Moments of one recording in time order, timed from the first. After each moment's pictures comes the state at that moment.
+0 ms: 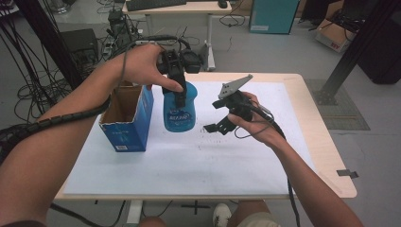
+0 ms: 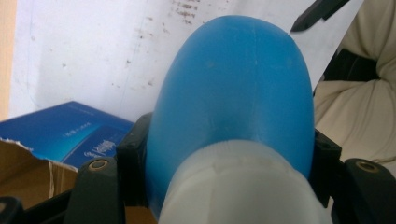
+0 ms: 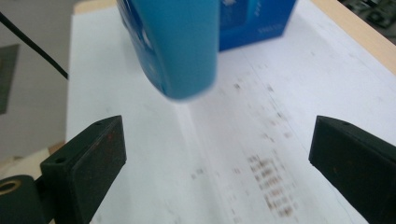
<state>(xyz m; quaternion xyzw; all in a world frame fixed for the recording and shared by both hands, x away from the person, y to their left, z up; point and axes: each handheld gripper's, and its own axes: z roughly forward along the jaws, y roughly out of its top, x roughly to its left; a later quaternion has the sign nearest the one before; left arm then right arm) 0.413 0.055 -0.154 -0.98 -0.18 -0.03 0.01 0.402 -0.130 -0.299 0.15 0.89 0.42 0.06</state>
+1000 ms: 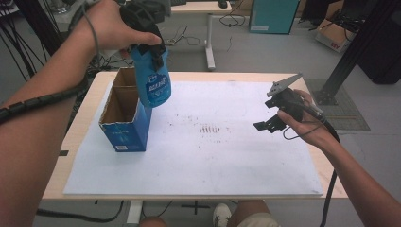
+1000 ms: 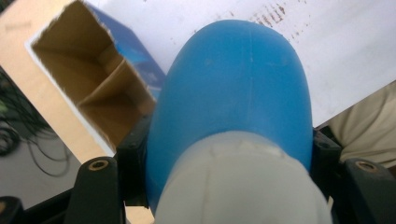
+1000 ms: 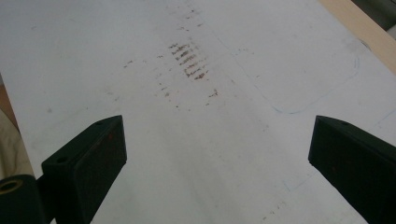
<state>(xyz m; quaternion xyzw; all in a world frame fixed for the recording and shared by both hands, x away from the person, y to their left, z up) 0.434 0.123 -0.070 -0.88 -0.47 -0.05 -0.03 0.389 -0.245 -0.278 0.26 0.90 0.32 0.12</state>
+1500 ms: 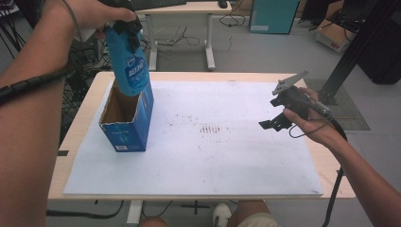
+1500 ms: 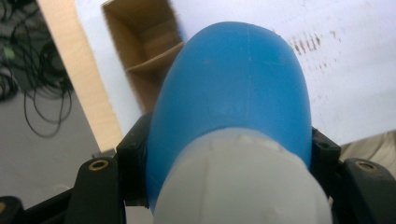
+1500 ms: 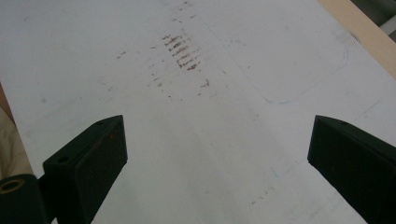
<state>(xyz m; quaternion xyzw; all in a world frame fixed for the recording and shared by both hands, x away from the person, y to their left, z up) 0.443 0.173 -0.037 -0.80 -0.59 -0.07 -0.04 0.391 -0.256 -0.273 0.26 0.91 0.30 0.12</state>
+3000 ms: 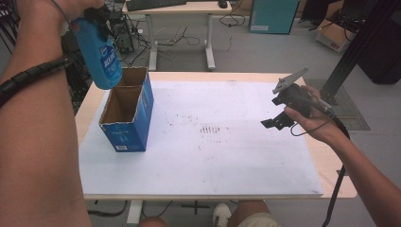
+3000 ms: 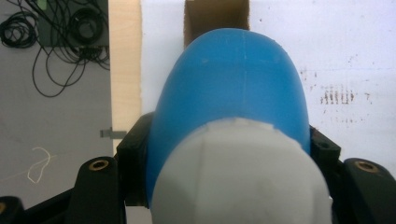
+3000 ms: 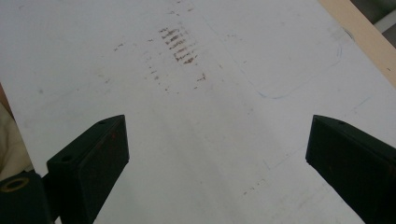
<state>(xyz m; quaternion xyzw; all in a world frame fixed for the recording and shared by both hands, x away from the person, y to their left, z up) 0.448 0.226 -0.030 -0.71 -0.70 -0.10 -0.06 0.390 -0.255 -0.264 0.26 0.92 0.28 0.12</state>
